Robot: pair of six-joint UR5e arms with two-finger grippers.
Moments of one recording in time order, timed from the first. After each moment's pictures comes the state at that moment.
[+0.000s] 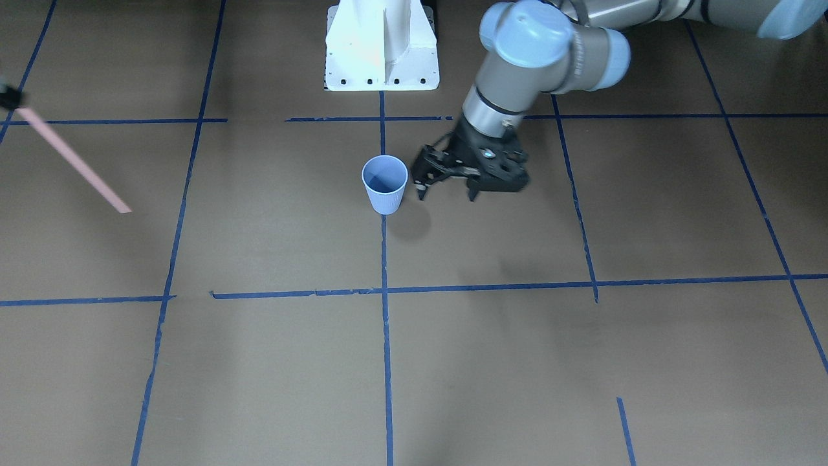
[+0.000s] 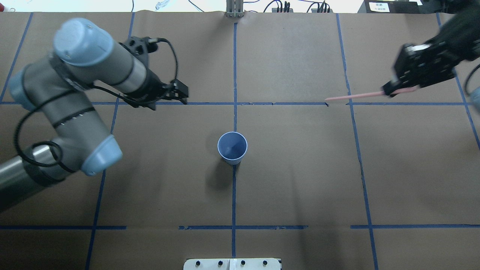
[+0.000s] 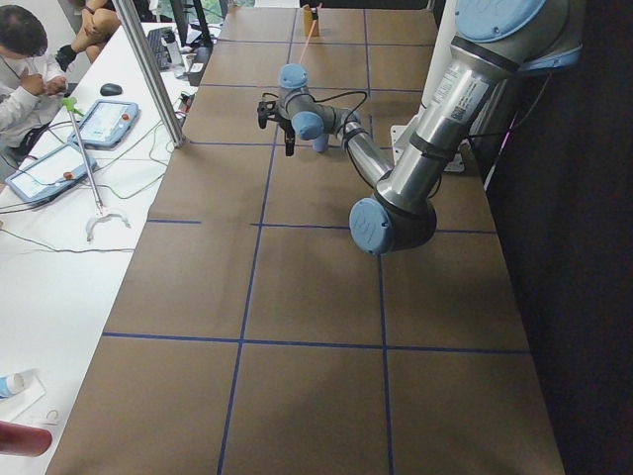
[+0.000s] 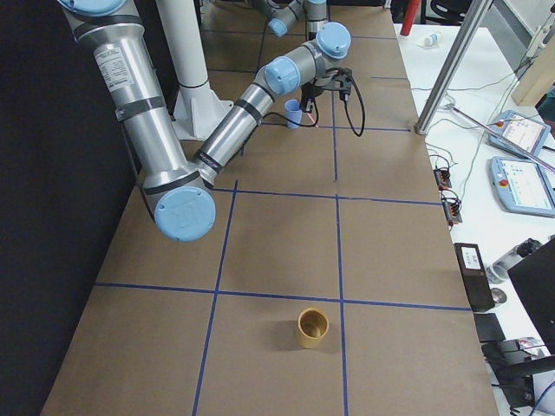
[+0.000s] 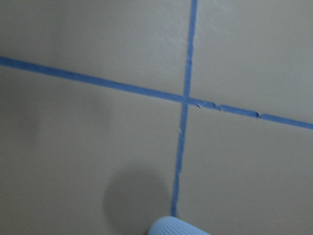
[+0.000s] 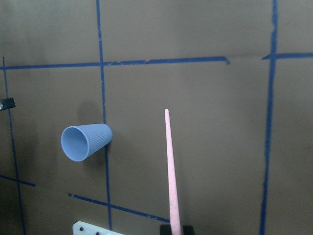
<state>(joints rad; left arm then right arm) -0.79 -2.08 -1.75 -1.83 -2.12 -1.20 1.09 -1.19 2.11 -1.81 2.72 0.87</state>
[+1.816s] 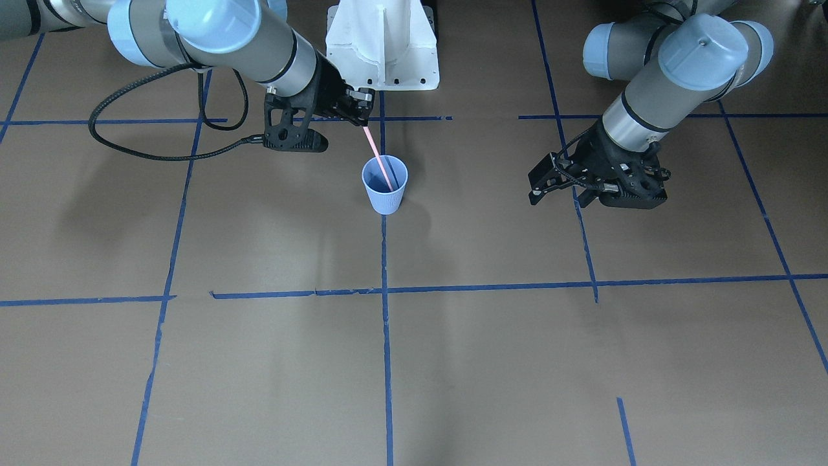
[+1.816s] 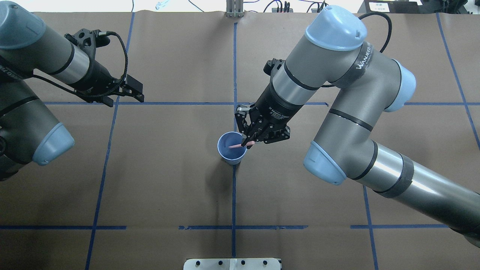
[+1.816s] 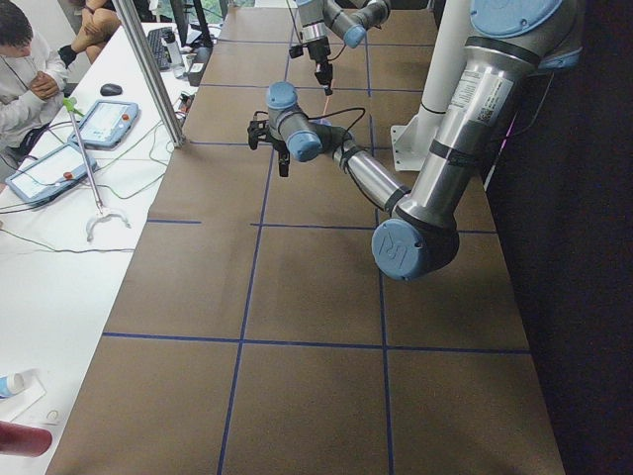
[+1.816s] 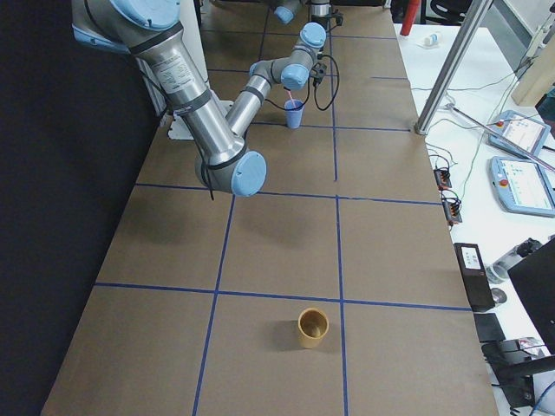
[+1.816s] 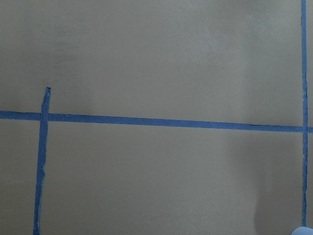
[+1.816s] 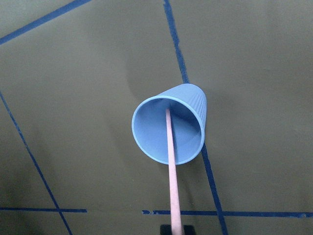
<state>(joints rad) -0.88 -1.96 -1.81 -1.83 -2.22 -1.09 0.68 -0.90 1.78 -1.44 2.45 1.53</state>
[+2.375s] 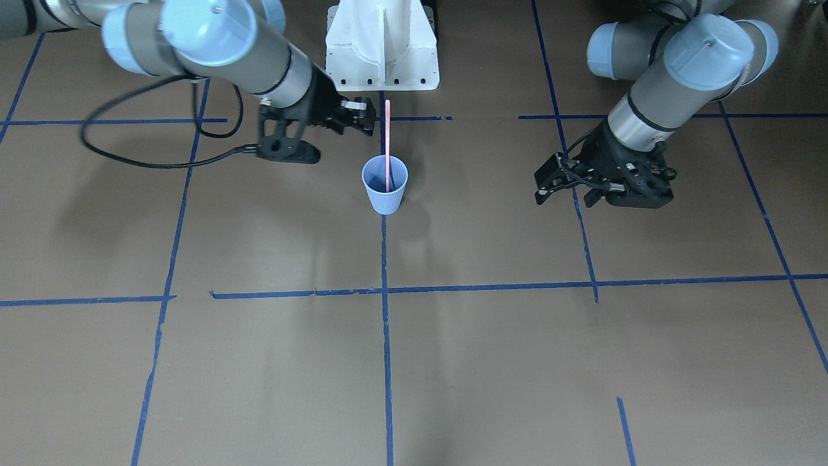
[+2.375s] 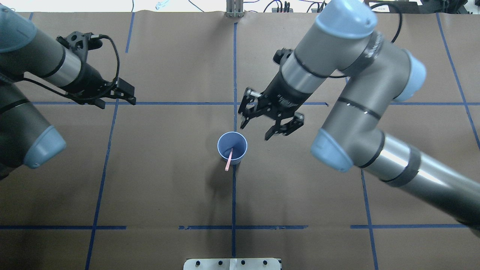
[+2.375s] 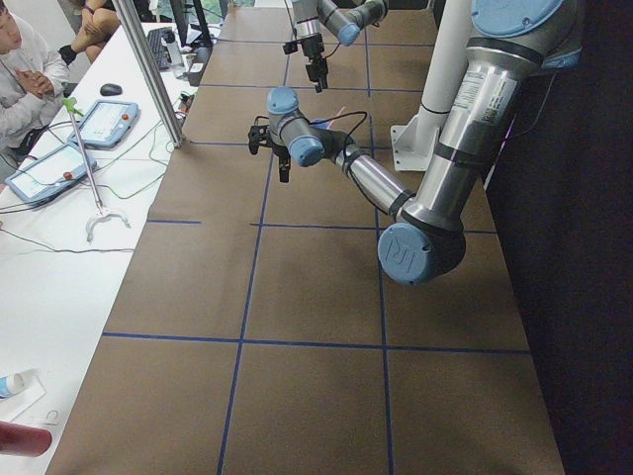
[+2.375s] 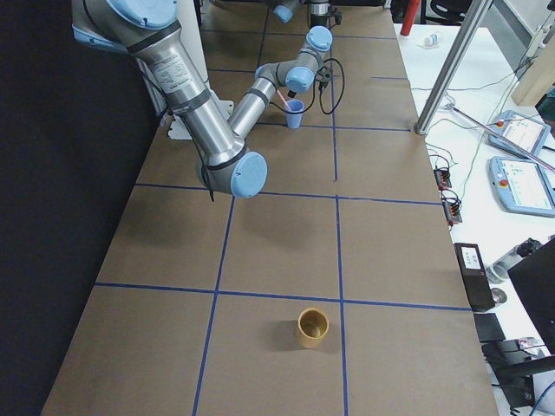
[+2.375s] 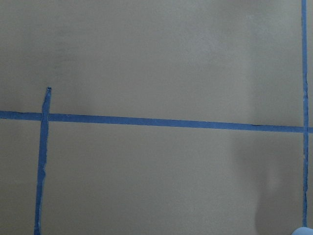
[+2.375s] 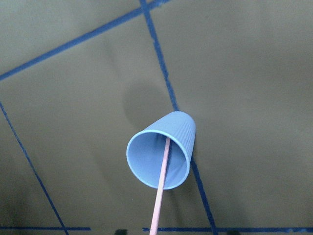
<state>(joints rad) -0.91 -1.88 -1.83 -1.83 -2.22 -1.00 0.77 -0.95 1.81 -1.44 2.47 1.52</state>
